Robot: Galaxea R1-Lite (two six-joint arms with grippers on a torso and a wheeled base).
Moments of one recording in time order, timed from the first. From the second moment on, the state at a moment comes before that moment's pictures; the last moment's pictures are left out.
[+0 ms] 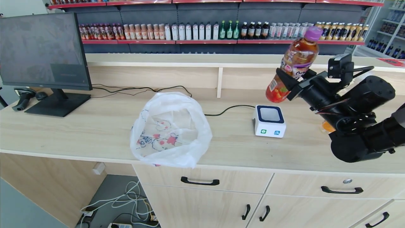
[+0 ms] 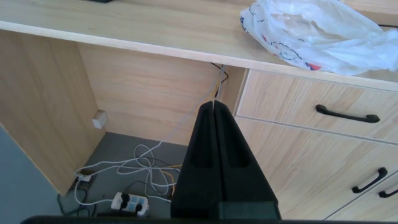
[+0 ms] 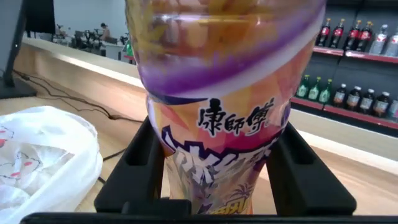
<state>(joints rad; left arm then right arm) 0.00 0.00 0.00 -0.01 0.05 -0.02 0.14 2.05 -1.05 -1.56 0.40 -0.06</state>
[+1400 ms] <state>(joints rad) 0.00 0.00 0.00 -0.01 0.05 -0.02 0.11 2.14 -1.03 -1.57 0.64 -0.70</state>
